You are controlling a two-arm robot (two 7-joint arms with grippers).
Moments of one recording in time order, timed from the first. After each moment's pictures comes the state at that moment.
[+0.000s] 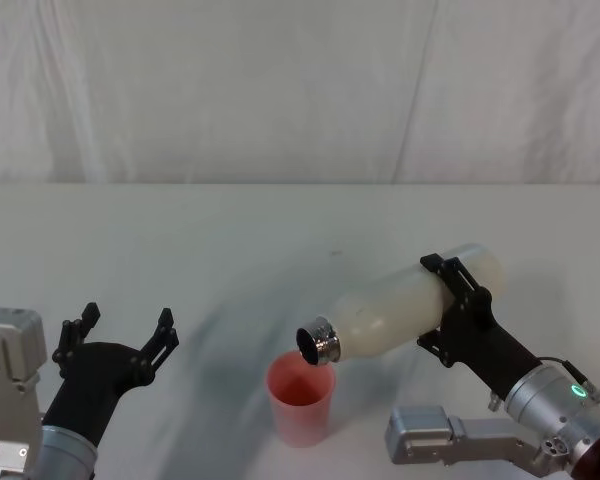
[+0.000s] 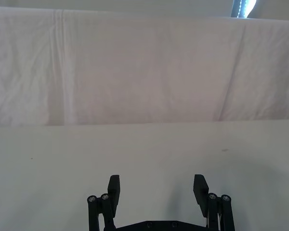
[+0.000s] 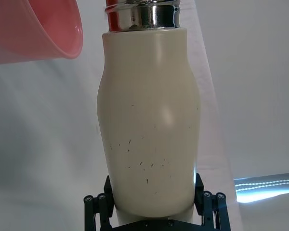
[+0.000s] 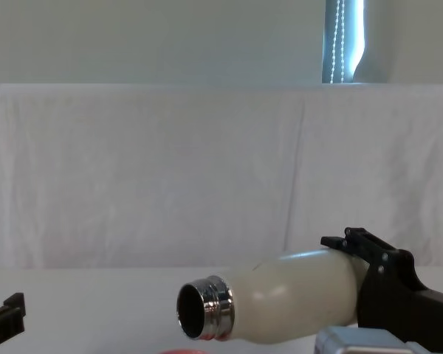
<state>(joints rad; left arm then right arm) 0.27 0.24 0.04 -1.85 -0.25 -0.02 -0.02 0.18 0.45 -0.57 -1.61 -0.94 -0.07 -0.05</state>
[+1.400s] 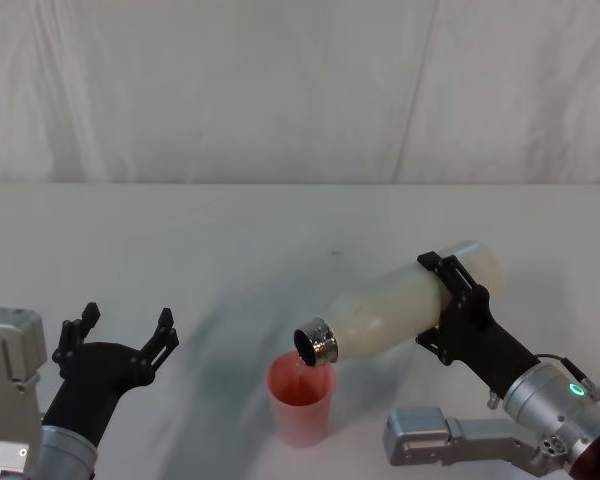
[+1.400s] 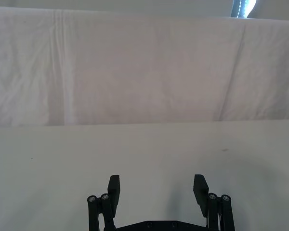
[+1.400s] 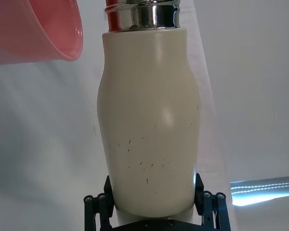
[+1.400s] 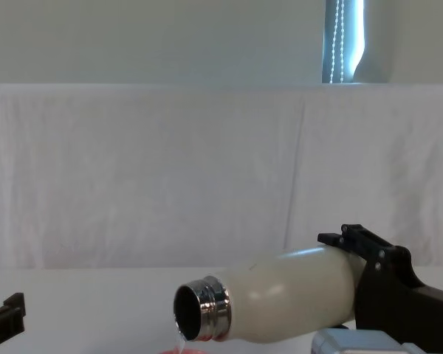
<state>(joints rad) 0.27 0.24 0.04 -1.85 -0.25 -0.02 -0.02 0.18 0.45 -0.58 -1.61 -0.95 -0.07 -0.06</state>
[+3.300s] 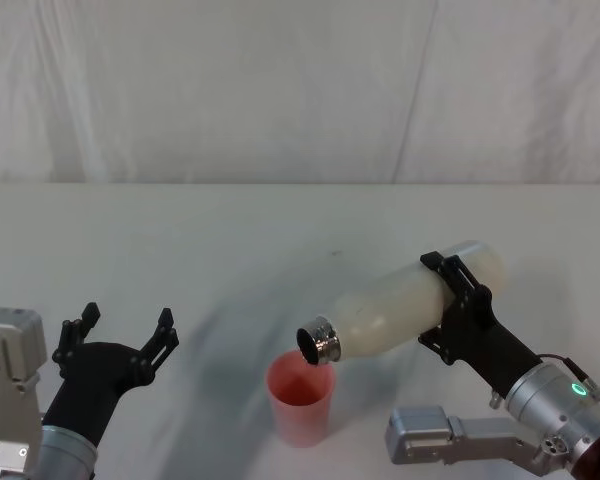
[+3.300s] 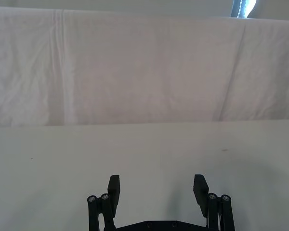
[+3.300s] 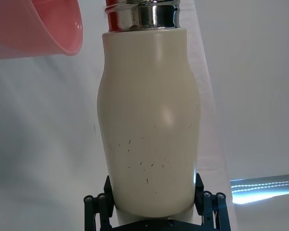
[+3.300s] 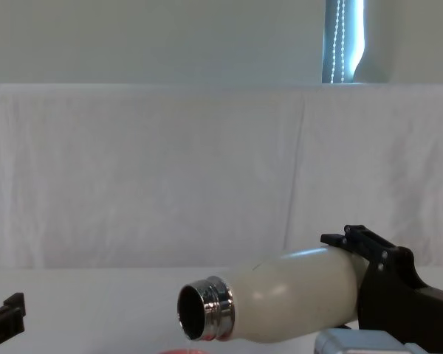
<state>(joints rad) 0.27 0.24 0.04 -1.85 -0.25 -0.02 -0.02 0.18 0.45 -0.58 -1.60 -0.95 -0.07 -0.06</state>
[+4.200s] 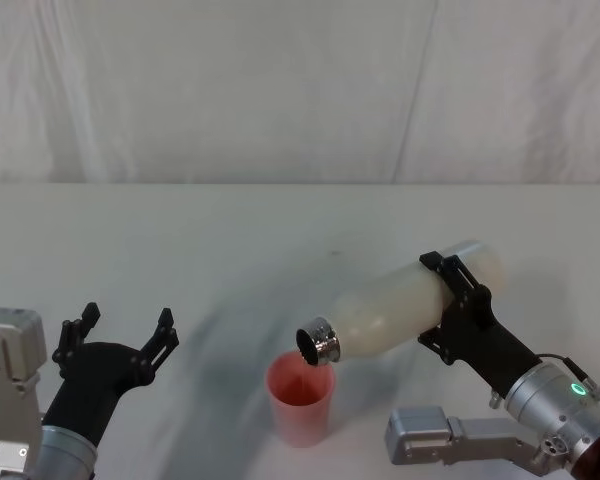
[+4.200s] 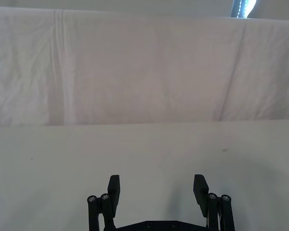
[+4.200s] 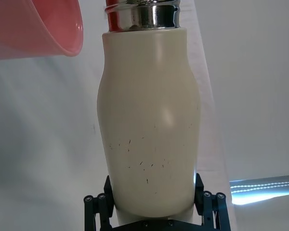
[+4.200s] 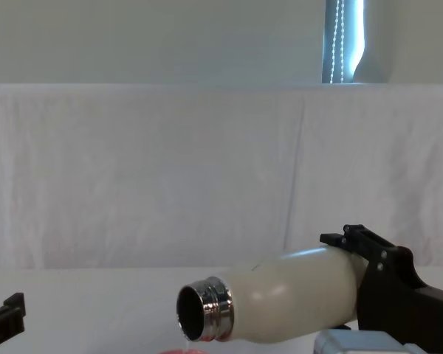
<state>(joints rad) 0.27 0.24 0.04 -1.85 -0.25 -0.02 -0.02 0.18 0.46 -0.58 -1.60 -0.96 -0.07 -0.06</state>
